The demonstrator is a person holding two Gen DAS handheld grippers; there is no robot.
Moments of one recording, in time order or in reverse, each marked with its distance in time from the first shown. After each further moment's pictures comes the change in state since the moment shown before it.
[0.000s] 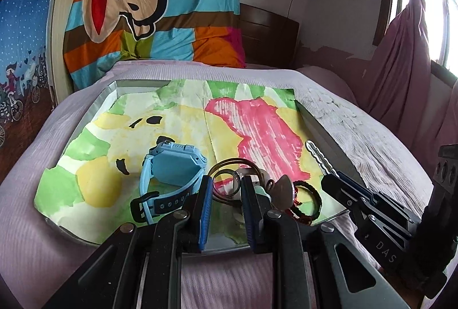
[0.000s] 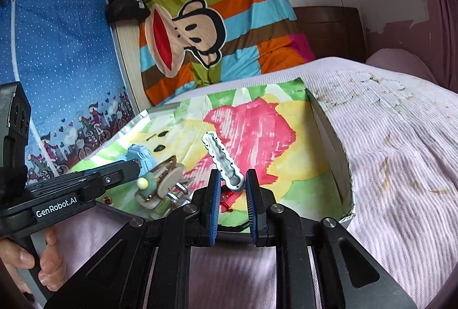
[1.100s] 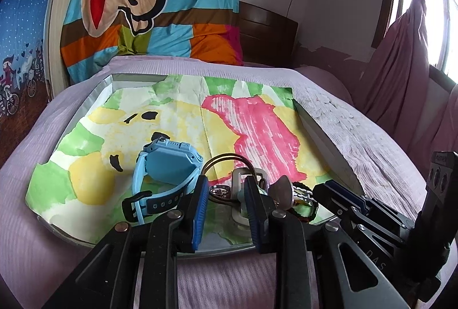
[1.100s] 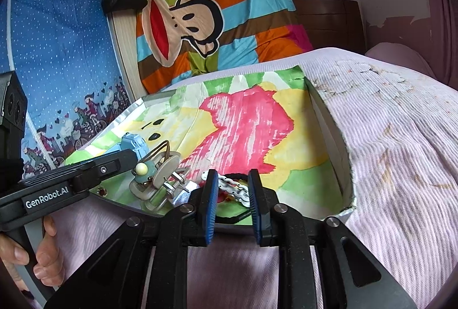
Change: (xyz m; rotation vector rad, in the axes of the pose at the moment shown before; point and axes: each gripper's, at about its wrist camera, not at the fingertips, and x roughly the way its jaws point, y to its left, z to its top) left arm 0.001 0.001 0.001 -0.034 0.002 -0.040; right arm 0.001 -0.001 -0.011 0.002 0.029 -0.015
